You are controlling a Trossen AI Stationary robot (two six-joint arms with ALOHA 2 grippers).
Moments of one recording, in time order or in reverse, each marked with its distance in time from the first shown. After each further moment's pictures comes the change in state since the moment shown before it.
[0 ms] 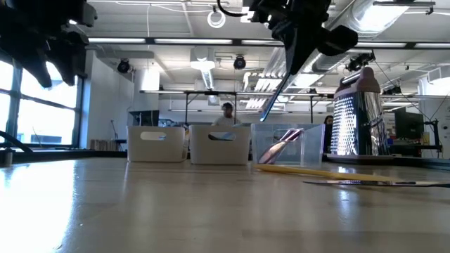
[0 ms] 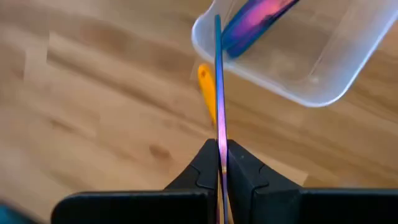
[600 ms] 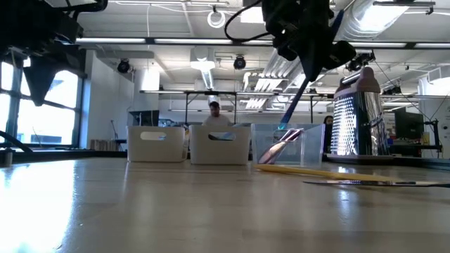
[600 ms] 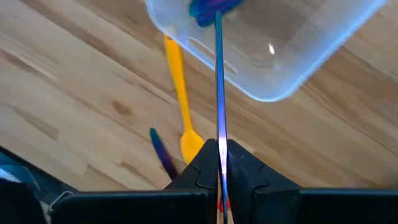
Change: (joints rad) left arm 0.000 0.000 -0.104 0.098 0.305 0.076; right arm -0.218 0.004 0.002 -0.173 -0.269 -0.404
